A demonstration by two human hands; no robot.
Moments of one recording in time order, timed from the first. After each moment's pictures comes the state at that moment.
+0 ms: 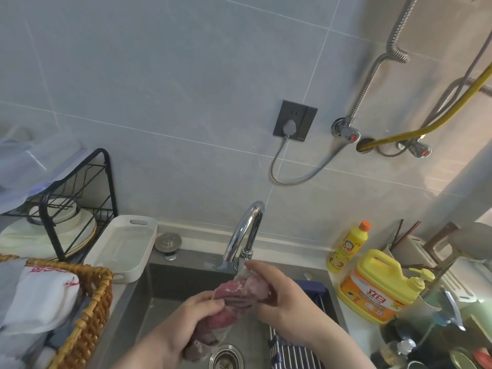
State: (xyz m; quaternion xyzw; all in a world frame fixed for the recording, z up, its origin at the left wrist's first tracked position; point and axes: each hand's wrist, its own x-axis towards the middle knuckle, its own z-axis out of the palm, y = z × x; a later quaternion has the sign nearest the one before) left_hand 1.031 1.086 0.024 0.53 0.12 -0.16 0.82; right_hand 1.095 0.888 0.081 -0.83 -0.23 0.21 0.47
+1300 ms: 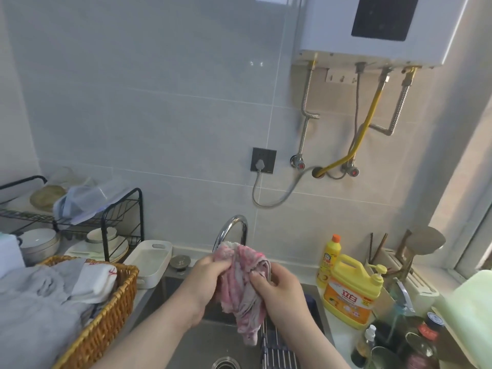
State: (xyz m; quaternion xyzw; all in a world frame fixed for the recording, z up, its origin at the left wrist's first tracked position) left_hand 0.937 0.969 0.148 0.67 0.14 0.07 0.72; right_hand 0.974 0.816 0.132 -0.77 -0.16 0.02 0.61
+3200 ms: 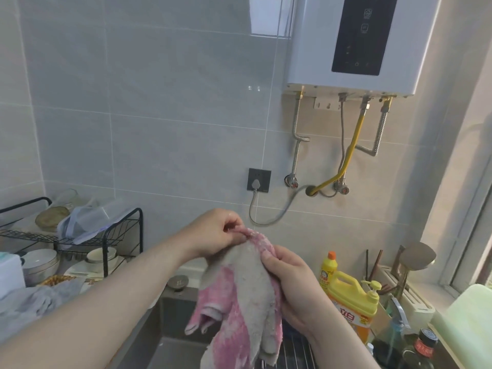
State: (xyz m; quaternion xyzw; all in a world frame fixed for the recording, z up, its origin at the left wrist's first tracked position) left_hand 0.965 0.991 0.256 0.92 -0.08 0.16 0.34; right_hand 0.957 0.797 0.208 -0.52 -0.23 0.21 0.80
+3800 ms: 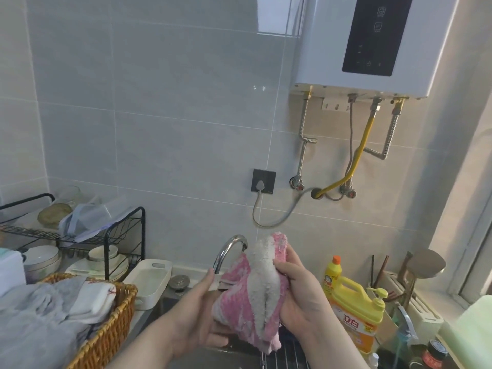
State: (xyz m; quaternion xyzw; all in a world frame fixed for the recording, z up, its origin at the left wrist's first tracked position) left_hand 0.930 0.987 0.132 0.59 0.06 -0.17 0.79; right_hand 0.977 0.803 0.199 -0.37 -0.09 0.25 0.89
